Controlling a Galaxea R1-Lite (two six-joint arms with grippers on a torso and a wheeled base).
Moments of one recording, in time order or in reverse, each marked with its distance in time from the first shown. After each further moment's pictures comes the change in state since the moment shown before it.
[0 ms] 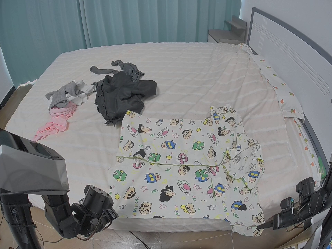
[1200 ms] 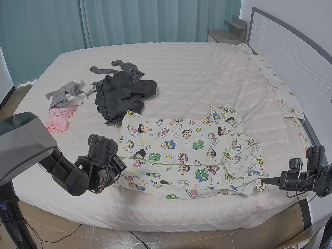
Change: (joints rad) left arm 0.090 -0.095 -0.517 0.331 -0.001 0.097; right arm 0.007 -0.171 -0.241 -0.144 0.099 0.278
